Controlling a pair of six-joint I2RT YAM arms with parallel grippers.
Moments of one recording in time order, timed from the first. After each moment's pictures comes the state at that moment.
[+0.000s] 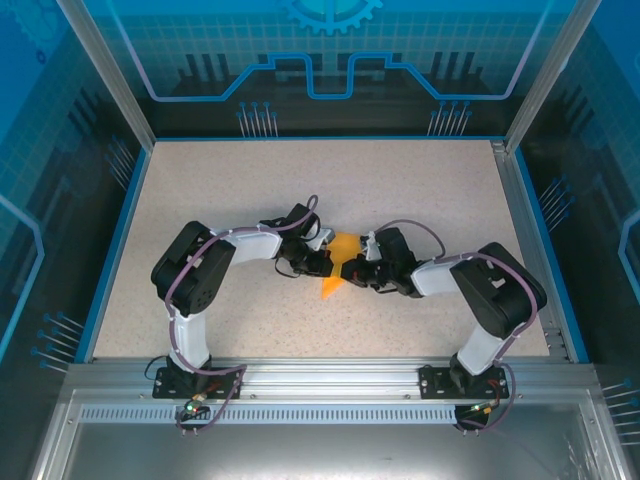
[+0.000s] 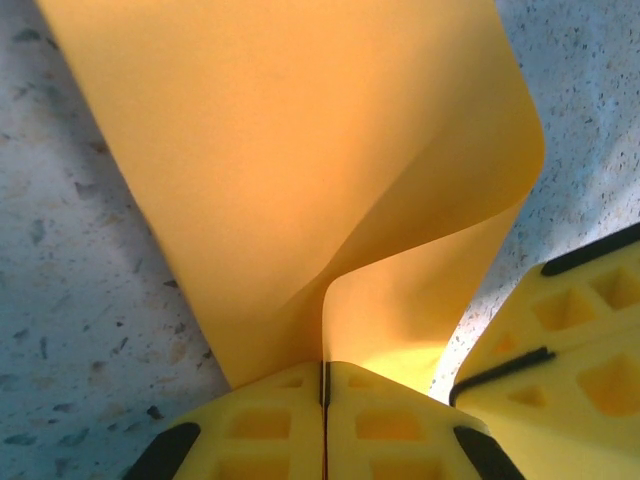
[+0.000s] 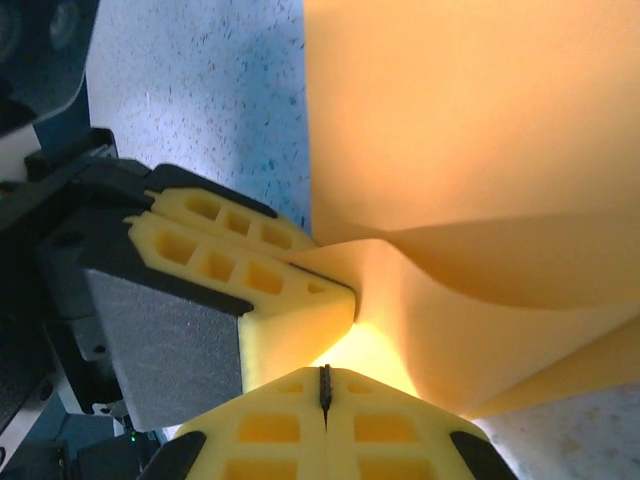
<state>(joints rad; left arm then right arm) -0.54 1.93 1.10 -0.34 0.53 -0.35 0.53 1.70 0.59 0.37 -0.56 0.89</state>
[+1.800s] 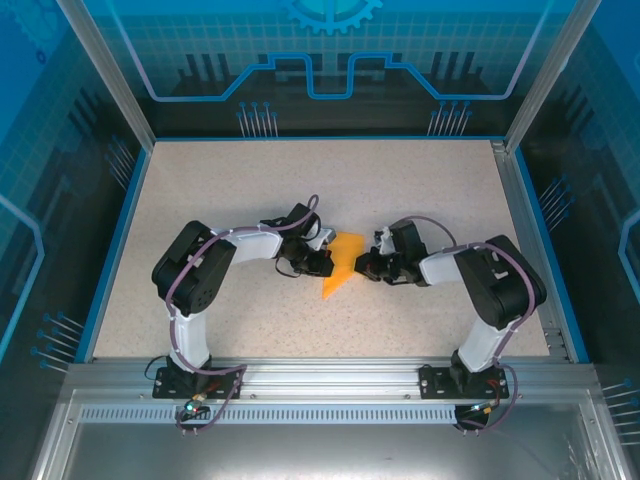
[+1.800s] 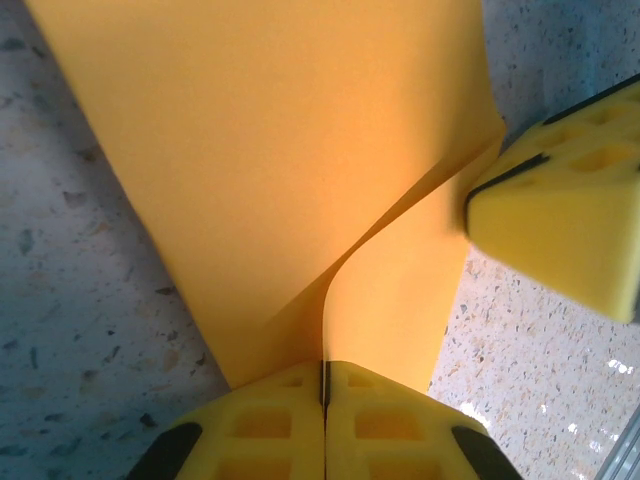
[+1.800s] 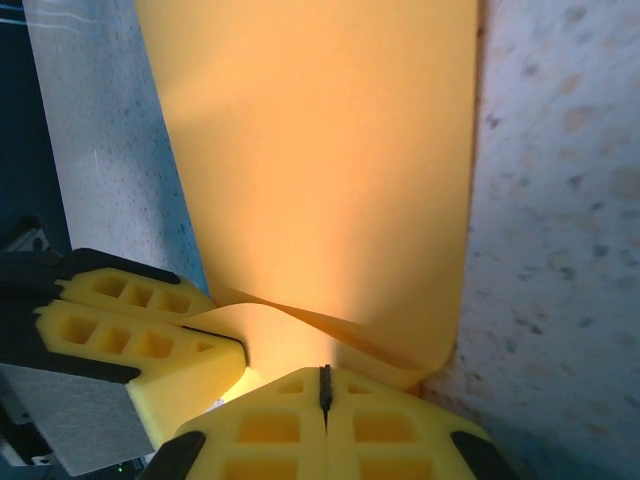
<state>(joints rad) -0.54 1.93 1.10 -0.34 0.53 -0.34 0.38 1.73 0.63 0.24 -0.61 0.82</state>
